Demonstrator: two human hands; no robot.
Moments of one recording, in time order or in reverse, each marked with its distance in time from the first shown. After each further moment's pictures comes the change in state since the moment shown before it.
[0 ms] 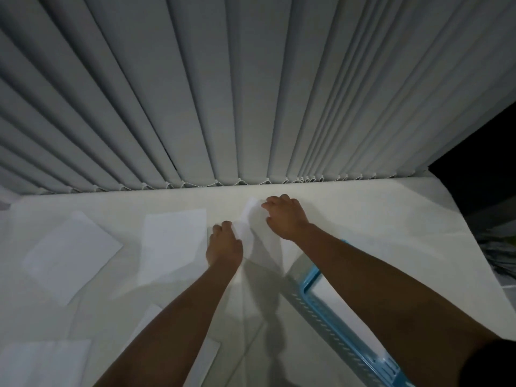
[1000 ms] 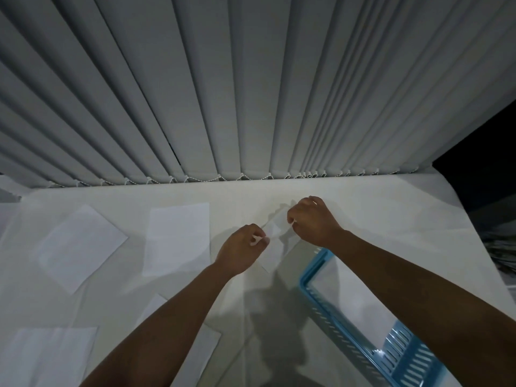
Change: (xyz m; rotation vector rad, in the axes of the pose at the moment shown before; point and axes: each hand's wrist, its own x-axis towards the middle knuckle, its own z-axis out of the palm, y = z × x) left_hand -0.023 0.005 0.001 -0.263 -0.200 0.355; right_hand -0.047 0.048 0.008 -0.026 0.140 -0.120
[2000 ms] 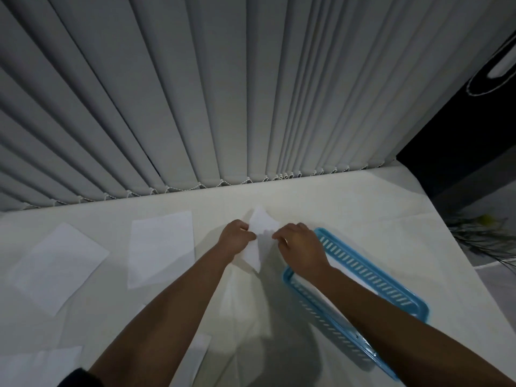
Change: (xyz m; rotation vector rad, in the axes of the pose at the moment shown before) left_hand 0.029 0.032 0.007 -0.153 -0.034 -0.304; right_hand -0.075 -0.052 -0.008 0.389 0.183 0.301
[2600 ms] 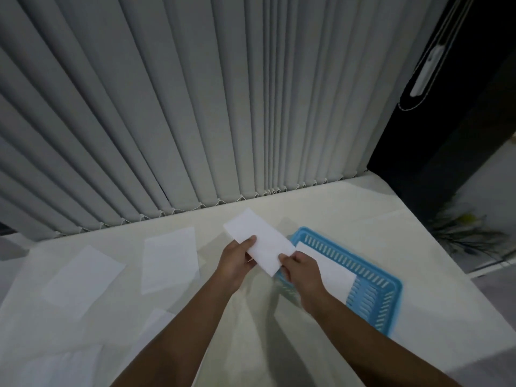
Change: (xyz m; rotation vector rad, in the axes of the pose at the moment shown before) left_hand -0.120 0.007 0.015 -0.964 -0.173 0.059; right_hand -0.102 -0.035 -0.020 1.113 0.213 0.686
